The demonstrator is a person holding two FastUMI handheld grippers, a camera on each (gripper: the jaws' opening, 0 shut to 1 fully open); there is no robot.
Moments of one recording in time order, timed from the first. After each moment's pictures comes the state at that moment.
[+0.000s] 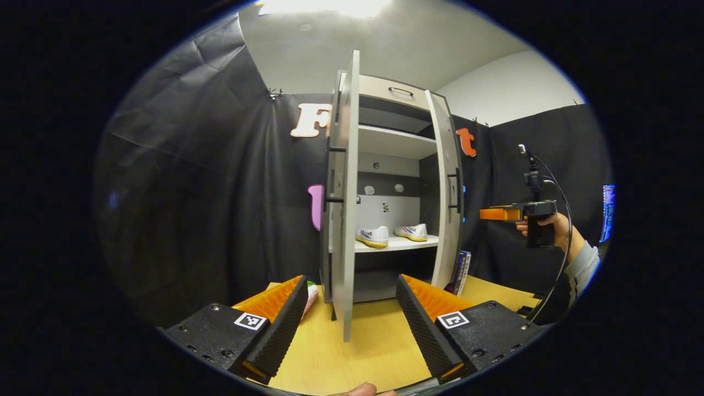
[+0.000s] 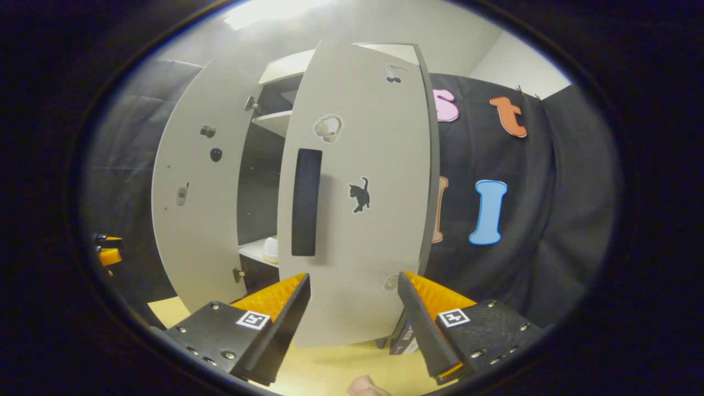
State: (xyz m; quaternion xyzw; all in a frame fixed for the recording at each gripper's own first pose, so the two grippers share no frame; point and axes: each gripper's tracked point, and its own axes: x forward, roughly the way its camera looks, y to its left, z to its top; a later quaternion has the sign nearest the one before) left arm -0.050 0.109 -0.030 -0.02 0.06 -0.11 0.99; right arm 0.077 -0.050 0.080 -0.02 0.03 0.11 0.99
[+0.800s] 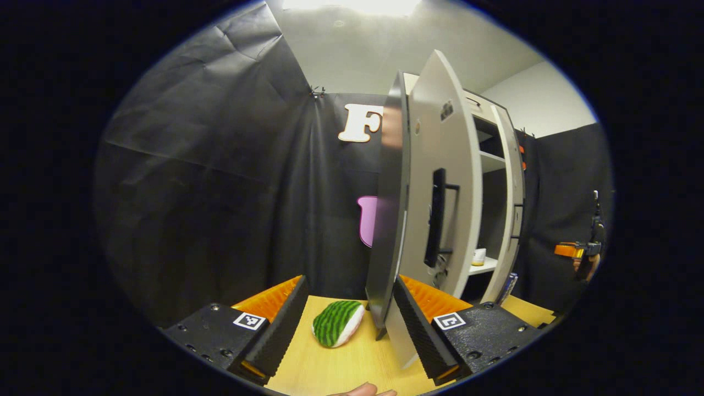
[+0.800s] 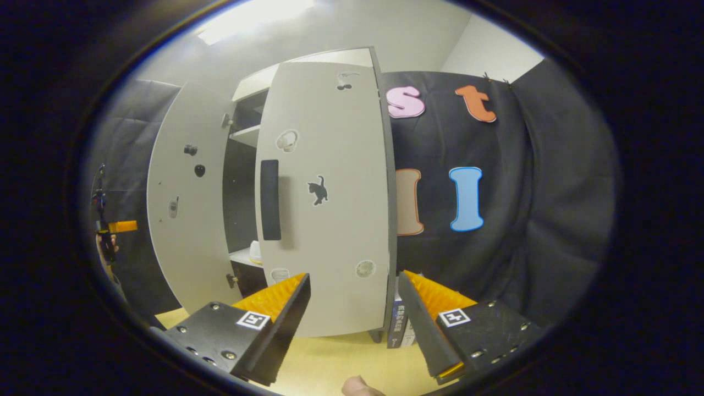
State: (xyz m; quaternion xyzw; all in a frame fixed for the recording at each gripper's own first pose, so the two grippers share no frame) left arm 0.058 0.230 0.024 -0.04 0.06 -0.02 1.00; right arm 0.053 -0.103 0.073 0.04 0.01 0.09 1.00
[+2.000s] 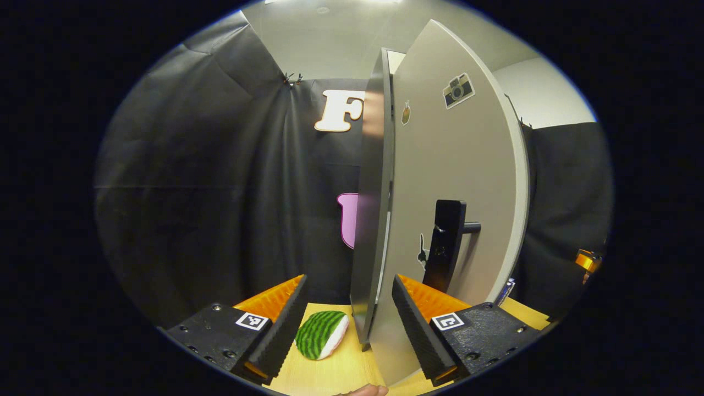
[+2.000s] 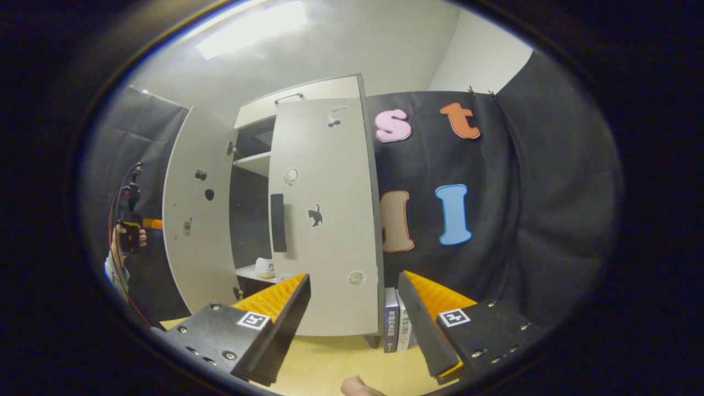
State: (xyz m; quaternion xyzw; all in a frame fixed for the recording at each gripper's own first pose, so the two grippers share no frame) left arm 0.102 0.210 0.040 -0.03 0.11 -0.07 0.99; right arm 0.005 -0.129 0.093 0.05 -0.04 0.08 0.99
